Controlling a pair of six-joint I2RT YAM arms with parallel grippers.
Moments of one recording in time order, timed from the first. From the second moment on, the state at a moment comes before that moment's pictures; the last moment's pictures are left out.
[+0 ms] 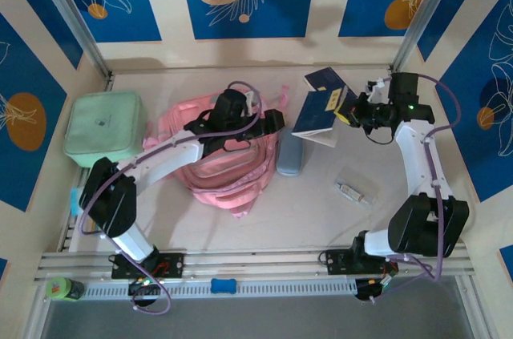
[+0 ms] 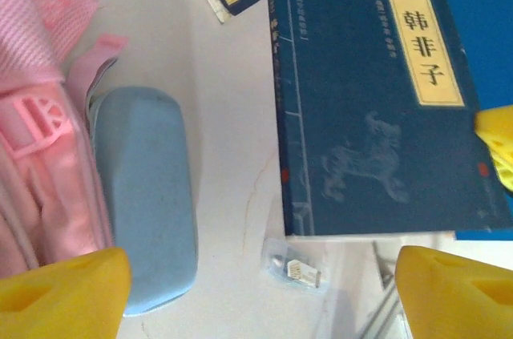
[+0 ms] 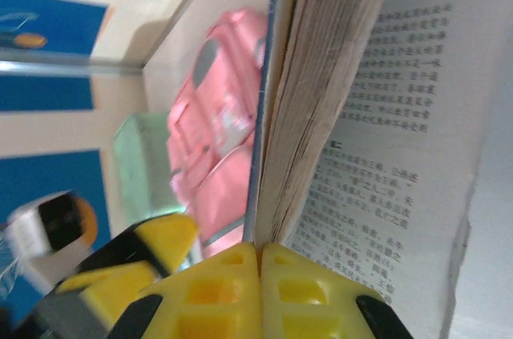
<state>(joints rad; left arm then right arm) -0.70 1.63 1.22 -0.11 0.29 -0.87 -0.12 1.36 1.27 -0.80 -0.79 0.59</state>
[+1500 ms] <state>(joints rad) -0.64 1.49 0.97 0.45 0.41 -1.16 0.15 1.37 1.05 -0.42 -1.12 0.68</state>
